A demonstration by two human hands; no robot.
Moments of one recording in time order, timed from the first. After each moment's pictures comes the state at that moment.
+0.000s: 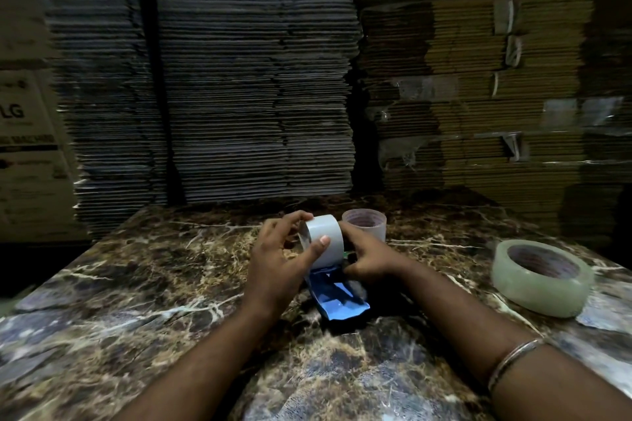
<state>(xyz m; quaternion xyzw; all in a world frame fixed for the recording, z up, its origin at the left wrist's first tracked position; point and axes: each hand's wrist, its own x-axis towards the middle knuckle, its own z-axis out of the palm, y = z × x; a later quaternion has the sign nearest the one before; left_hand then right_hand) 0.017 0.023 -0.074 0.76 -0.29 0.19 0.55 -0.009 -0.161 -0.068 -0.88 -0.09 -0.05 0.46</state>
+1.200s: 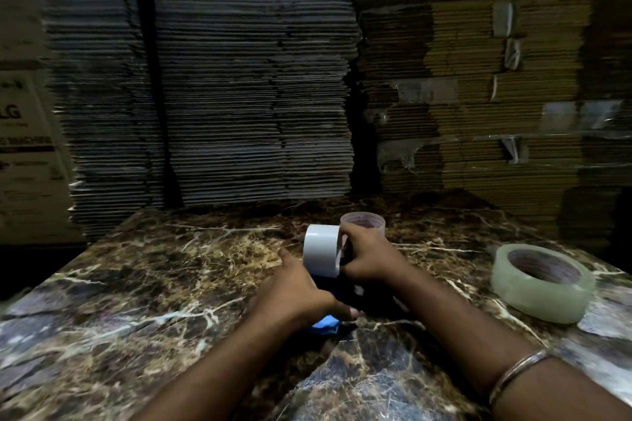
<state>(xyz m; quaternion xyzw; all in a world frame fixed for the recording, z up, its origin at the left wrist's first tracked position) 0.005 0.008 -0.079 0.91 -0.14 -0.08 0.37 -0.004 -0.162 -0.070 -0.95 0.01 -0.17 0.27</state>
